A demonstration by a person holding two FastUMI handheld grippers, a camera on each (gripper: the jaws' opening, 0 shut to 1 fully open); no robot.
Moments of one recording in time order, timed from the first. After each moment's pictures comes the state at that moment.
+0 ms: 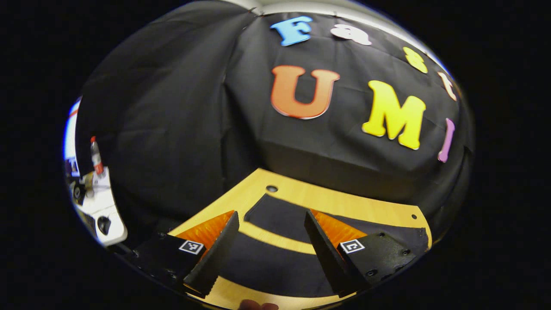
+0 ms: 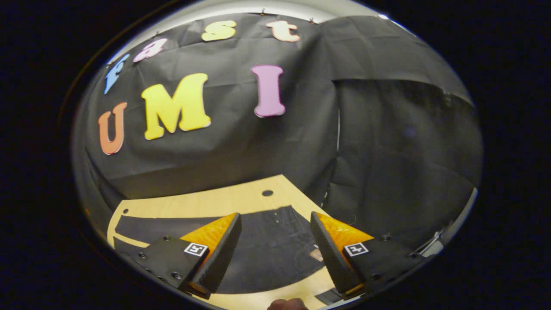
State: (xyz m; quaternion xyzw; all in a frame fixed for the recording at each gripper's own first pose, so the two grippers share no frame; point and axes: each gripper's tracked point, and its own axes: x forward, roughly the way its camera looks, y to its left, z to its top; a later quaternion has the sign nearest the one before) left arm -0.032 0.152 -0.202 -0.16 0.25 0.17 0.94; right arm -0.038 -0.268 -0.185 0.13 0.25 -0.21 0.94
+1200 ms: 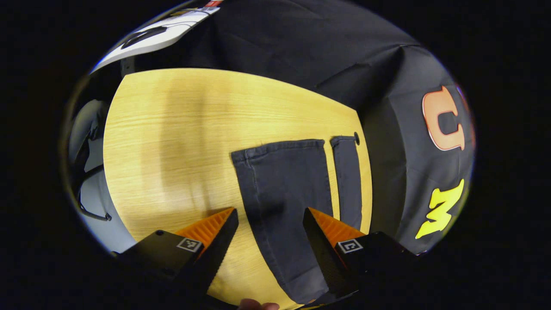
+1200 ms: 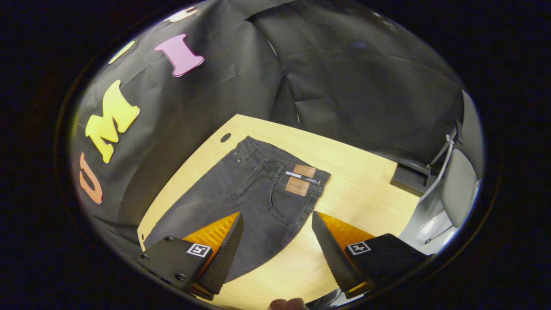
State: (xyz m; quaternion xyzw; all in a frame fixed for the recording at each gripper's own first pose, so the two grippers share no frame) left arm -0.088 0.151 -0.358 -0.54 0.37 0.29 0.69; right arm -0.091 -0.281 -0.338 0.36 0.37 -0.28 0.81
